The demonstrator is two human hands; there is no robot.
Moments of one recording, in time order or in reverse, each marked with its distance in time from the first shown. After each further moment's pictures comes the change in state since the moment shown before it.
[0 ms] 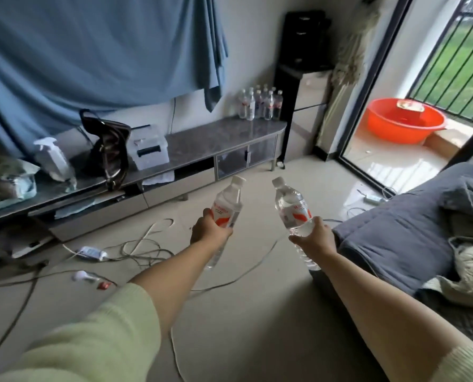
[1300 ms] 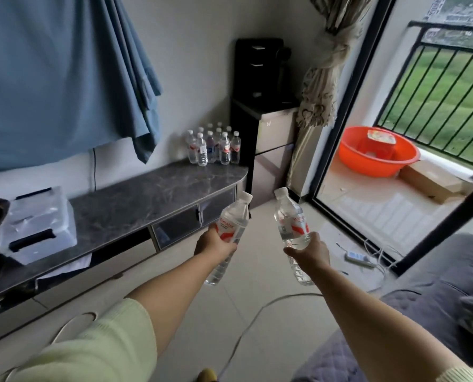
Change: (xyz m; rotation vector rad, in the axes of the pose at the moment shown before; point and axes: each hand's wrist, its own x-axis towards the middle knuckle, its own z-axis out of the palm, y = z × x) left_hand 0.383 0.311 0.220 -0.057 -0.232 0.108; right_hand 0.498 -0.021 -0.098 0.156 0.095 0.150
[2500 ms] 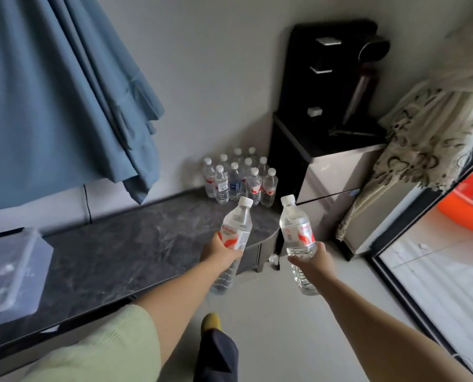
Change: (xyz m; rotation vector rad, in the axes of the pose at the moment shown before) left_hand 0.452 0.133 0.007 -0.071 0.112 -0.331; right_hand 0.476 -0.194 0.104 -0.011 -0.247 -0.074
